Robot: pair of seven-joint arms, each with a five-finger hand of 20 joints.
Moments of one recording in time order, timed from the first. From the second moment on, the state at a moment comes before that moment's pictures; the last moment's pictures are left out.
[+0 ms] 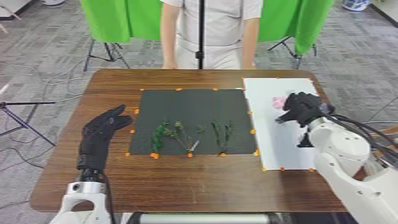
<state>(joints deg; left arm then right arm) 120.4 -73.8 -91.8 -115.7 67.5 6.3 19.0 -88.9 -47.3 74.0 -105.4 -139.8 -14.3 23.4</state>
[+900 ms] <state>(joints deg) 120.2 -73.9 -91.8 -115.7 67.3 6.0 19.0 -88.5 -49.6 66.7 -99.2 -142.5 0.4 23.6</state>
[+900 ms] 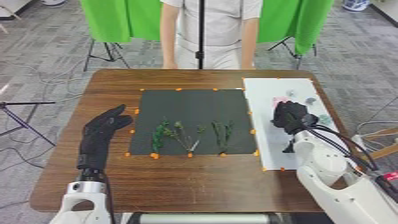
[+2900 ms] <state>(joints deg) 117.7 -71.5 -93.4 -109.2 58.0 14.5 21.4 -48.7 -80.5 25.5 -80.9 -138.1 -13.2 6.2</state>
